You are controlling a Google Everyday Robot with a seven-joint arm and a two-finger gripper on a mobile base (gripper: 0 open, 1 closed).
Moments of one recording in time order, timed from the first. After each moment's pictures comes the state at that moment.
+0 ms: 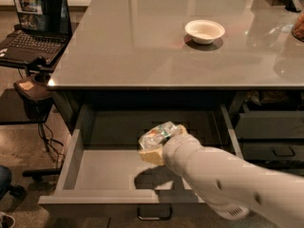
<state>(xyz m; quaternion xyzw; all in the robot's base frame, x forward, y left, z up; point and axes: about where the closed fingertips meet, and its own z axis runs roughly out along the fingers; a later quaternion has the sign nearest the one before) 0.490 -0.040 0.709 -0.26 0.85 0.04 0.45</state>
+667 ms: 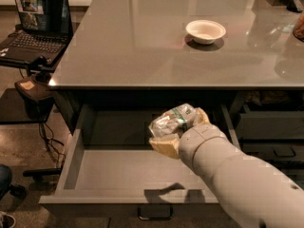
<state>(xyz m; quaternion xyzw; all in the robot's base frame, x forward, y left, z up) 0.455 -0.077 0.824 -0.26 0.81 -0.01 0.53</state>
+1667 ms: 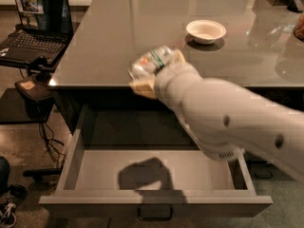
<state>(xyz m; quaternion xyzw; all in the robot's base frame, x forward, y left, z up) 0.563 -0.025 0.913 -0.28 0.75 -0.03 0.60</state>
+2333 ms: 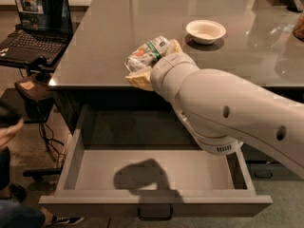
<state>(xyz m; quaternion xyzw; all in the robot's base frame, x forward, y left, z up) 0.570 -0.016 0.941 -0.29 0.73 -0.04 0.62</state>
